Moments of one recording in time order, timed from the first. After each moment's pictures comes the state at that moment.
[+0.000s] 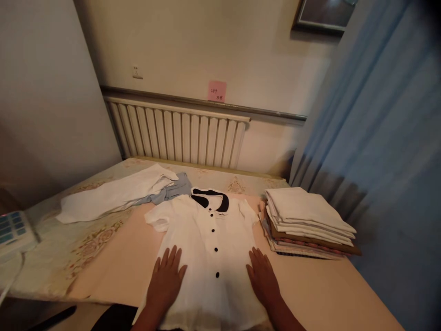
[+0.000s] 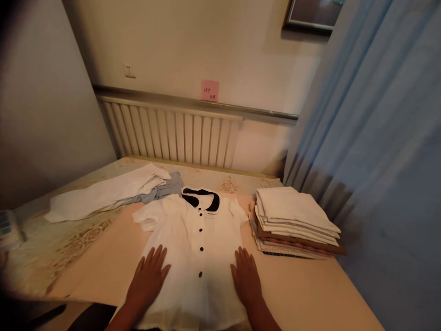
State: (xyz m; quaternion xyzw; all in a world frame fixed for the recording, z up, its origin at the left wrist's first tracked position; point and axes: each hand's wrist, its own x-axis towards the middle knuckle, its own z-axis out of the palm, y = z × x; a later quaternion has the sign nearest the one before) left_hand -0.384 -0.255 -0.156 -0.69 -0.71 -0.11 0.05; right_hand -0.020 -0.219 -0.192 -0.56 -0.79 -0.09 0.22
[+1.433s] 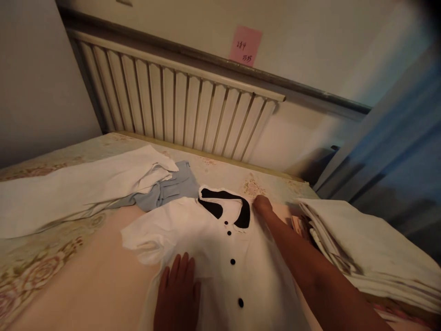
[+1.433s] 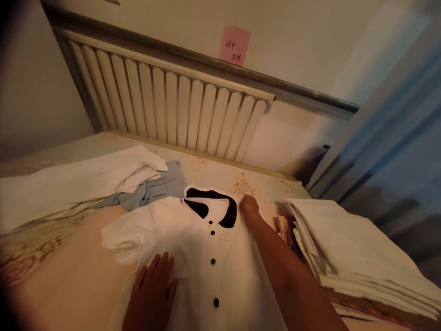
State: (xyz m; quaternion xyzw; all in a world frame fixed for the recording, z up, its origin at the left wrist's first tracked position) left_hand -0.384 -0.155 -0.181 -0.68 -0.70 -0.22 -0.03; right_hand -0.097 0.157 -0.117 -0.77 -0.64 0.03 0.05
